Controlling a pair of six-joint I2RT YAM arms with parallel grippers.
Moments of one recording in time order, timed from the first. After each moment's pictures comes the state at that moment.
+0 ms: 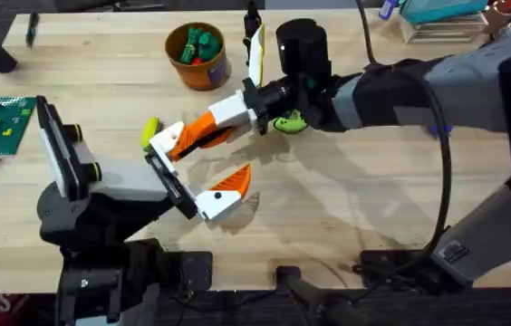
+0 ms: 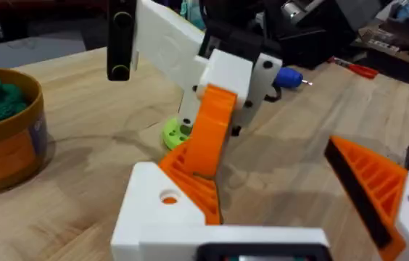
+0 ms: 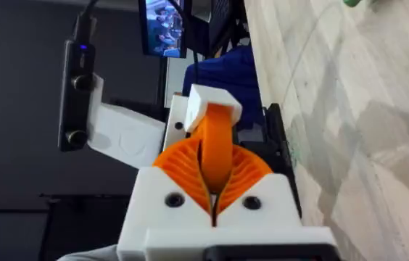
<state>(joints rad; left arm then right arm) 0.12 0.01 0.02 -0.13 1.05 -0.07 0.63 1.90 0.98 0.55 -1.31 1.05</state>
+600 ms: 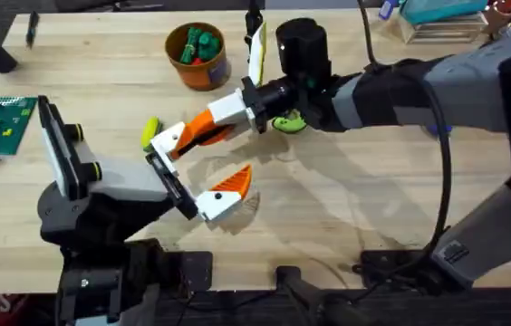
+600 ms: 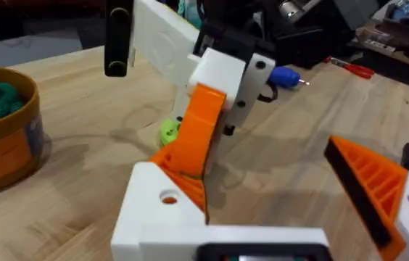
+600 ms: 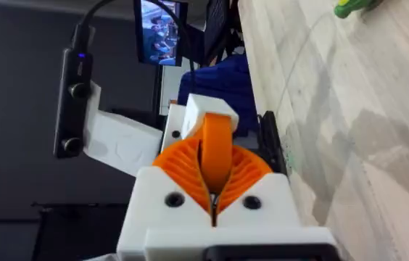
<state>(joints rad) 0.12 0.01 0.02 -0.13 1.06 -0.07 0.63 1.90 0.98 0.55 -1.28 1.04</state>
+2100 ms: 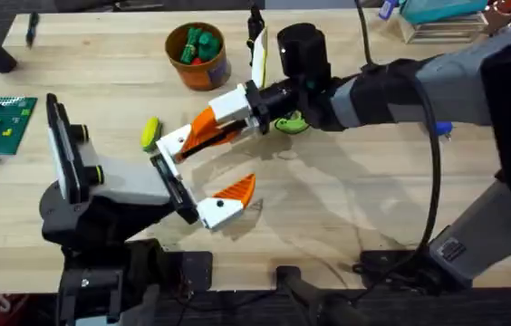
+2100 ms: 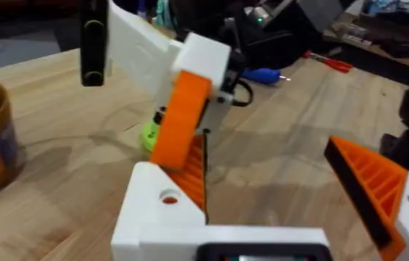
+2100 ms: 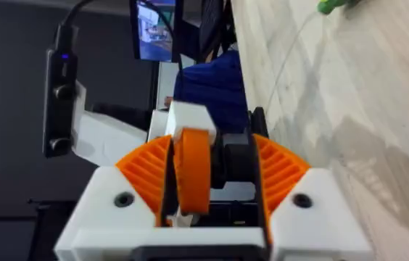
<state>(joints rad) 0.12 0.01 0.02 -0.13 1.12 -0.06 0.61 1.93 0.98 0.54 -1.31 0.99</state>
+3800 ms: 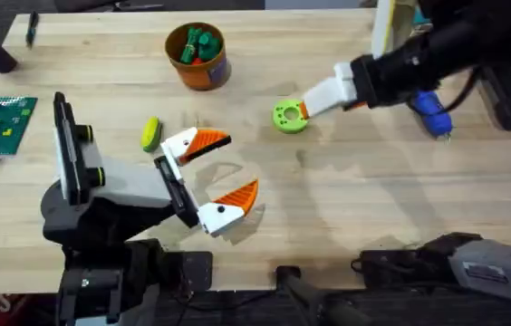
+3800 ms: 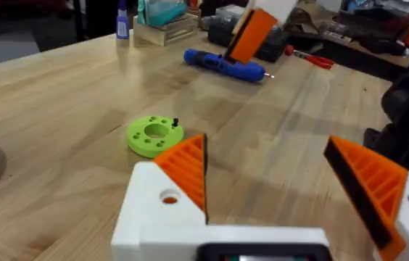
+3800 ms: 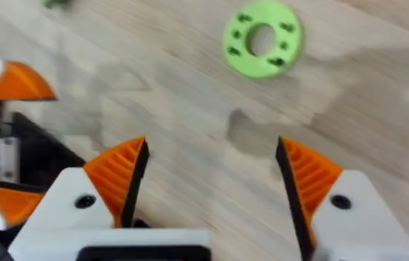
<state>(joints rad) 0.11 0.01 0.02 -0.14 1.16 -0.06 0.33 1.37 1.24 -1.07 -0.42 0.04</state>
